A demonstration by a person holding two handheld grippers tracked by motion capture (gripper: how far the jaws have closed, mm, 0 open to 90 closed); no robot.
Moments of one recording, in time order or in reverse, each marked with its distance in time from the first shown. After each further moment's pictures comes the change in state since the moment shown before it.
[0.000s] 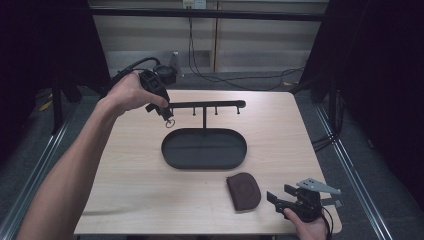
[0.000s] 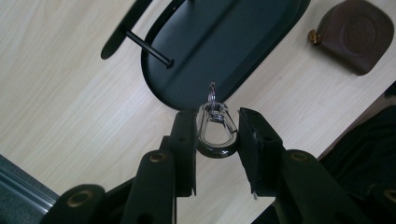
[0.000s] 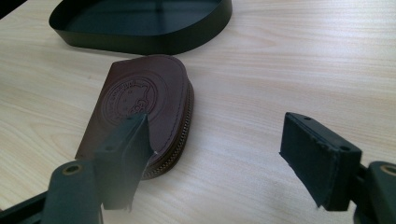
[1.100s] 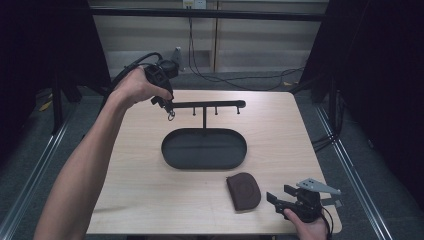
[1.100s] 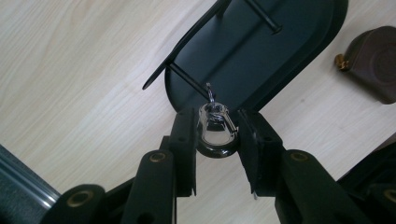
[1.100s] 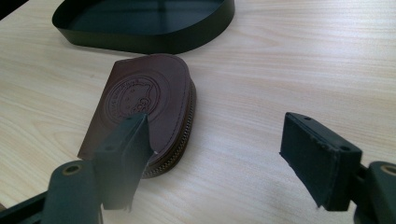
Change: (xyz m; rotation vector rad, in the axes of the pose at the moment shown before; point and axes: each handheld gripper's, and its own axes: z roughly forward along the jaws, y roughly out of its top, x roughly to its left) left arm 0.023 0.022 0.016 0.009 0.050 -0.056; right arm 0.000 0.000 -0.001 0.001 0.007 -0.004
